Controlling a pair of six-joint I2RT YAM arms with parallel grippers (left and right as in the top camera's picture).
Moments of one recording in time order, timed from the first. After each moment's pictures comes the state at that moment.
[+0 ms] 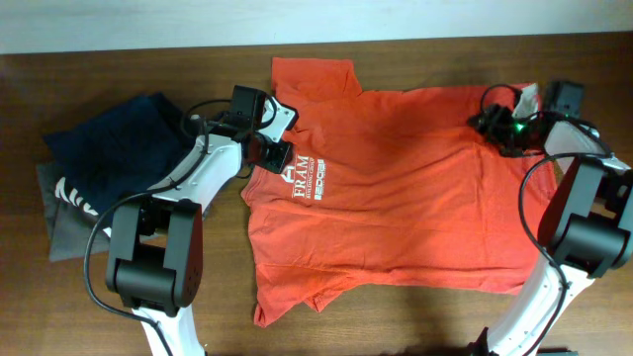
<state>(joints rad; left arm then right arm) -0.26 2.03 1.40 -0.49 0.26 0.21 -0.39 2.21 1.51 -0.44 -0.67 0.21</state>
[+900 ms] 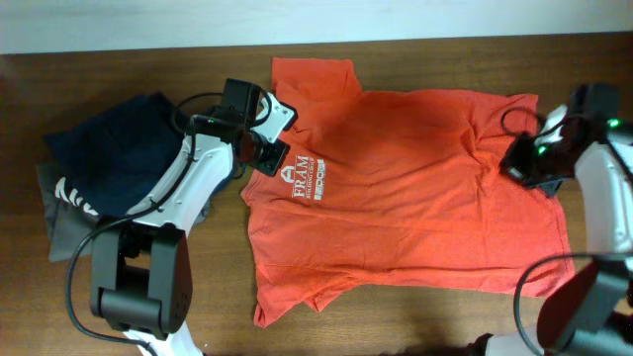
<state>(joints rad) -0.26 1.90 1.41 -0.66 0.26 0.29 -0.36 1.68 1.37 -1.08 -0.28 0.29</state>
